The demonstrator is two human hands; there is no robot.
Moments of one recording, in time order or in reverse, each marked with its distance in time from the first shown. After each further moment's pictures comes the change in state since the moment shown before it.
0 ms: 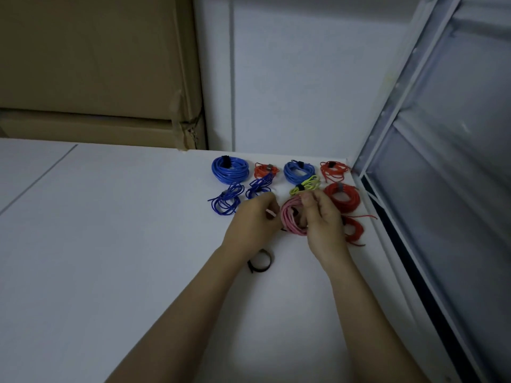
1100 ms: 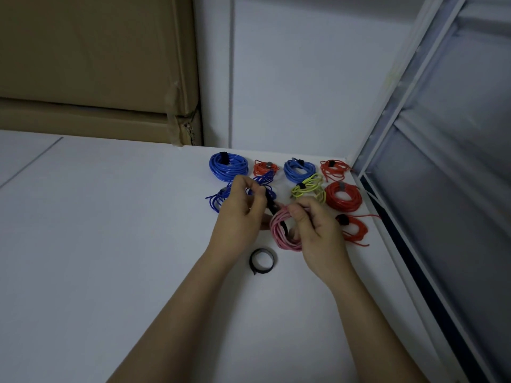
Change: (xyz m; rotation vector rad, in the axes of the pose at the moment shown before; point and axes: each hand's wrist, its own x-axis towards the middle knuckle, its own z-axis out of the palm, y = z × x) left_hand -0.012 -0.007 -0.013 -0.596 0.129 -0.117; right_hand -0.021 -0.005 0.007 -0.134 -0.130 -0.175
